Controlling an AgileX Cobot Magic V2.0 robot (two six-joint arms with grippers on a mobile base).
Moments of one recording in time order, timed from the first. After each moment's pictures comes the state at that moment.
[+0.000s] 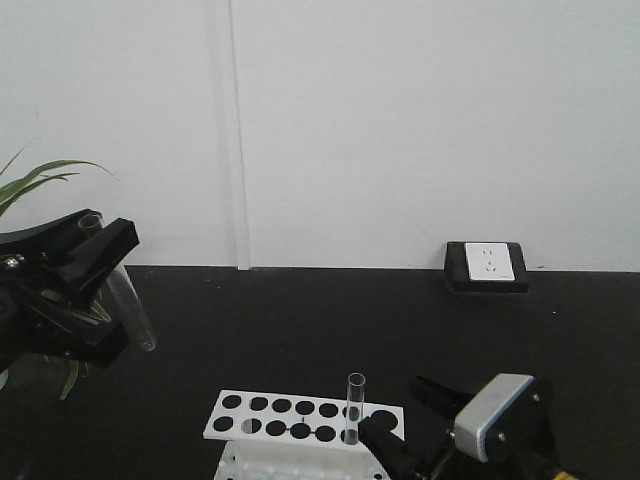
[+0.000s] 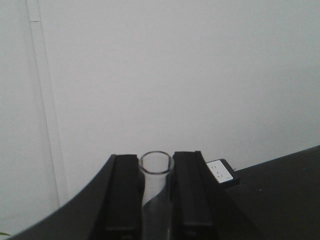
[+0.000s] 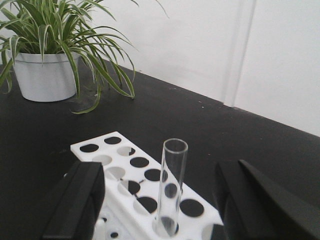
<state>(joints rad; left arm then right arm) -0.35 1.06 -0.74 0.20 -0.41 -0.23 0.34 1.56 -0.54 -0.54 -0.92 0.26</state>
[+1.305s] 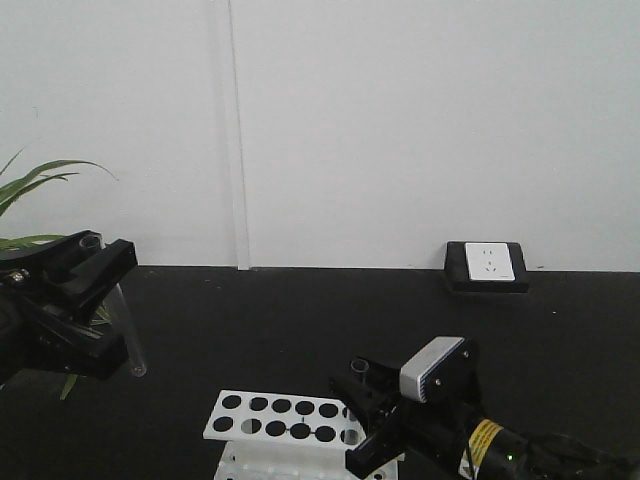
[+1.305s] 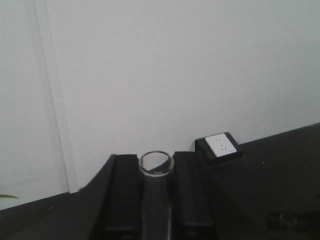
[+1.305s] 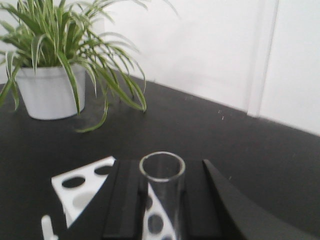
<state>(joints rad) -0.35 1.05 -0.74 0.19 -0.30 -0.23 0.34 1.79 -0.79 -0.60 -0.97 0.35</state>
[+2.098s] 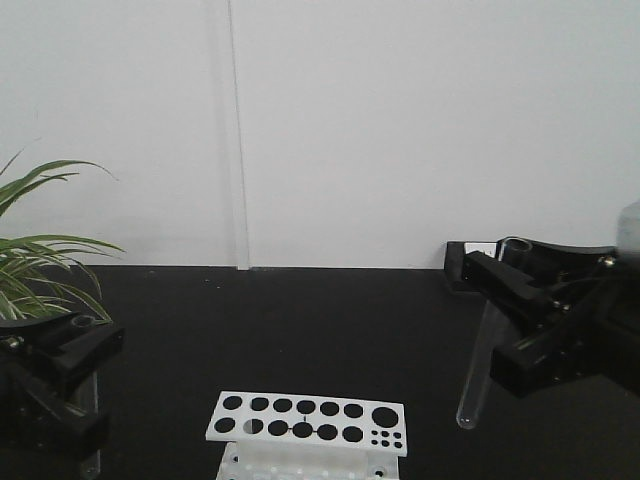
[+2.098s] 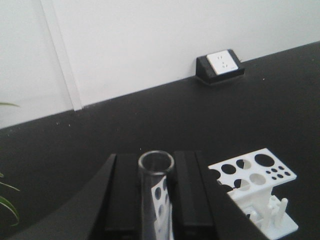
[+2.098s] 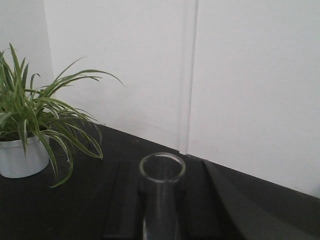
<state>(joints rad) -0.41 0.93 -0.74 0.19 0.11 -0.21 0.34 0.97 -0.80 -1.30 -0.25 1.25</state>
